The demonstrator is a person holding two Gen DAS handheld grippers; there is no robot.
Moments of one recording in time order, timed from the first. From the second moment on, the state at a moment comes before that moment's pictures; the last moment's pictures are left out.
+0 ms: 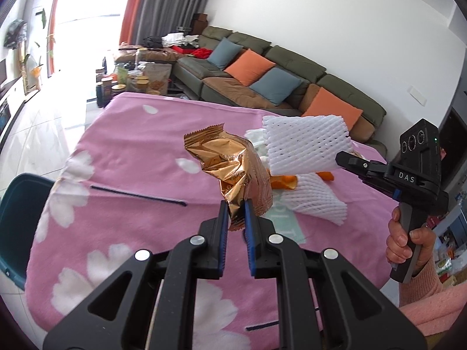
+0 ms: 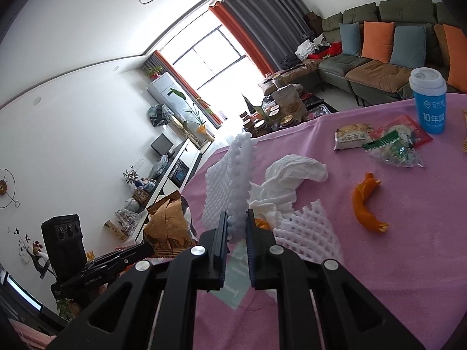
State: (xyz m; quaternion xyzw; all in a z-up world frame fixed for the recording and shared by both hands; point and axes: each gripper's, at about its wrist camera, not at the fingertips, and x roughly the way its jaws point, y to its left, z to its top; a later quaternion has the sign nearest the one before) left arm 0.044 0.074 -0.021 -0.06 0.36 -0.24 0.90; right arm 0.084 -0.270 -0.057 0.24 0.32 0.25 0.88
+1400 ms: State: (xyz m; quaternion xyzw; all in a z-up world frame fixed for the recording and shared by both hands) left arm 0.014 0.183 -0.027 -0.11 0.36 -0.09 0.92; right arm 0.140 -0.146 -0.058 0.22 0.37 0.36 0.83
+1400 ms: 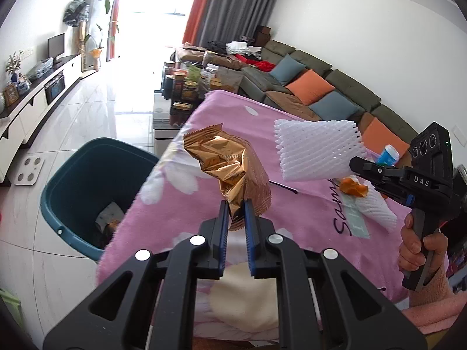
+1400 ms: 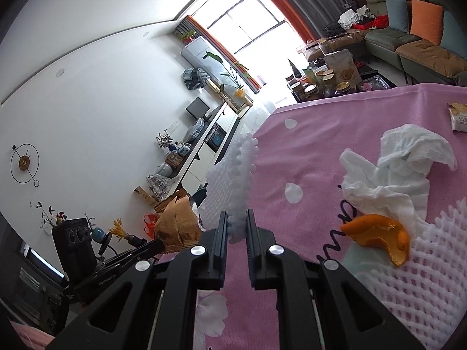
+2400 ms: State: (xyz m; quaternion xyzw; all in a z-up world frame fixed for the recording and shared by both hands) left arm 0.000 0.287 -0.030 -0.17 0.36 0.04 0.92; right arm 0.184 -0.005 -0.053 0.13 0.42 0.42 0.80
